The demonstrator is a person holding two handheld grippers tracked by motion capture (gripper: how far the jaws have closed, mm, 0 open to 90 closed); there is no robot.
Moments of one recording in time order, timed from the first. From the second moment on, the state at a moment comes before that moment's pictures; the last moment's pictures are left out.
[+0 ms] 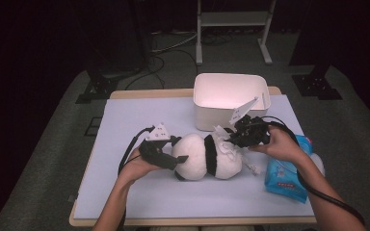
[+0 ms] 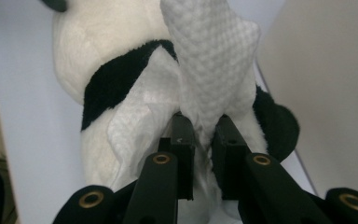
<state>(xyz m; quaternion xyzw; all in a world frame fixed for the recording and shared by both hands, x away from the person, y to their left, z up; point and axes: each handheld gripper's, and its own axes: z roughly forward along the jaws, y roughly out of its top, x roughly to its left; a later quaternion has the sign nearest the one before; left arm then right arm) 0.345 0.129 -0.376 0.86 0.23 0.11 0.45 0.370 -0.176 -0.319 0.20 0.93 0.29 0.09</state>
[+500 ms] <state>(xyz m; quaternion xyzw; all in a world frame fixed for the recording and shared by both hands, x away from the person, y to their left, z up) 0.350 0.126 -0.393 0.87 0.22 0.11 0.43 0.382 -0.178 -0.317 0.21 0.93 0.27 0.10</state>
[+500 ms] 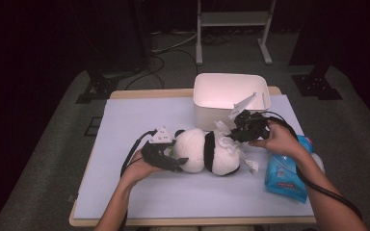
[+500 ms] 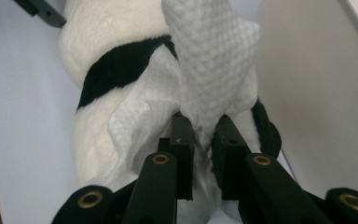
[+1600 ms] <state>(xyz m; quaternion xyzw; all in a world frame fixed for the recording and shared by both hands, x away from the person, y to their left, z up) 0.338 0.114 -0.393 0.88 0.22 0.08 0.42 0.381 -0.163 -0.320 0.19 0.94 0.27 0.08</state>
